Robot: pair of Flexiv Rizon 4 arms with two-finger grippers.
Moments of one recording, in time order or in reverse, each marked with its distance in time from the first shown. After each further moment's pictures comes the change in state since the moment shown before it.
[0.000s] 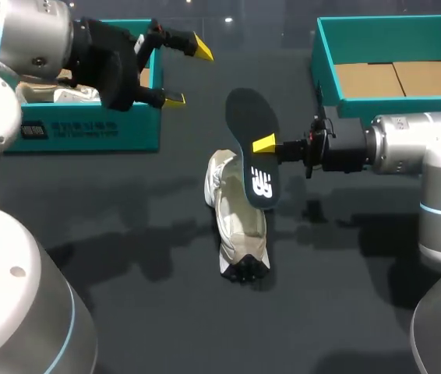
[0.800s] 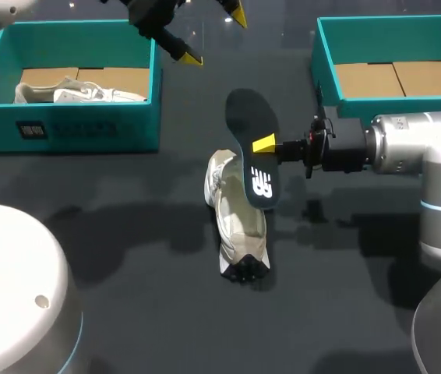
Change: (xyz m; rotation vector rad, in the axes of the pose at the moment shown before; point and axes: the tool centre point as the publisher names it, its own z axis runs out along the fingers) left arm -0.056 0.026 0.026 0.194 0.298 0.047; right arm 0.000 0.000 0.000 0.001 -0.001 0.001
